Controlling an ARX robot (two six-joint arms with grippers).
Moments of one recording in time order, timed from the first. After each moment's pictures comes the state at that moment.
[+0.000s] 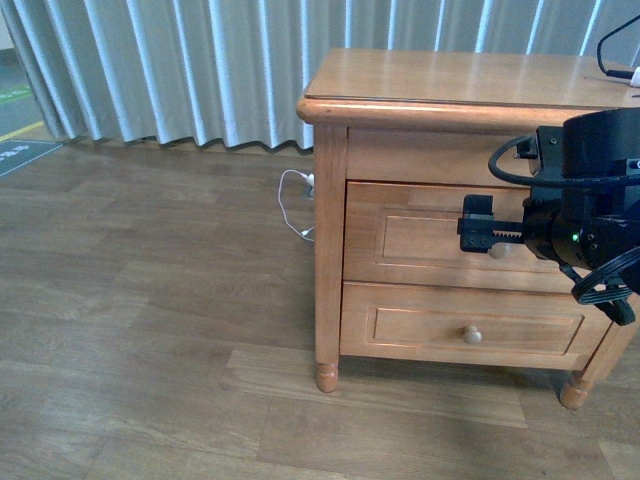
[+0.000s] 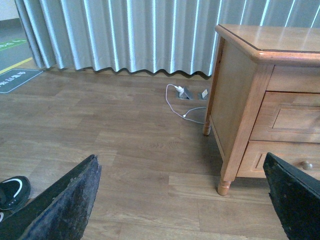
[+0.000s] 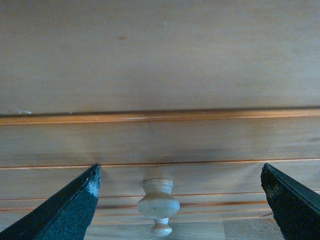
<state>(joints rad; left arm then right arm) 0.00 0.00 0.02 0.00 0.00 0.00 0.11 2.27 1.24 0.61 0.19 0.10</state>
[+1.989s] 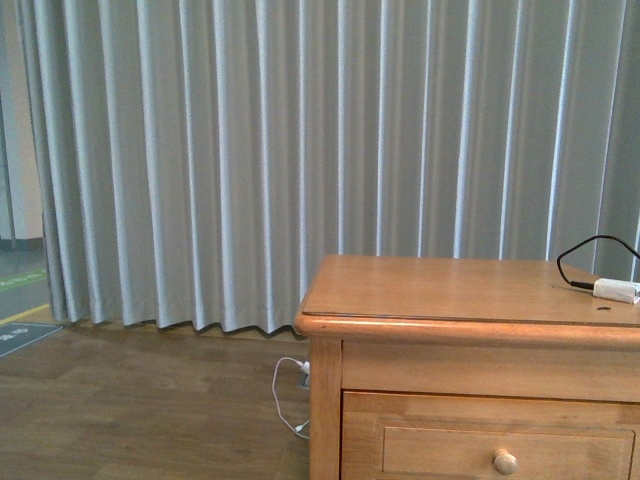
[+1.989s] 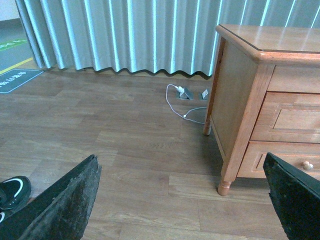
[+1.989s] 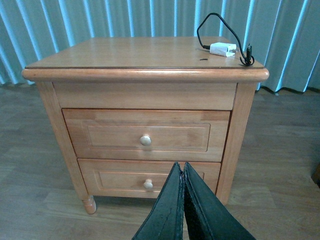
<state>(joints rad) 0.00 0.00 0.02 0.00 0.00 0.00 0.00 0.36 0.05 0.31 0.00 0.00</state>
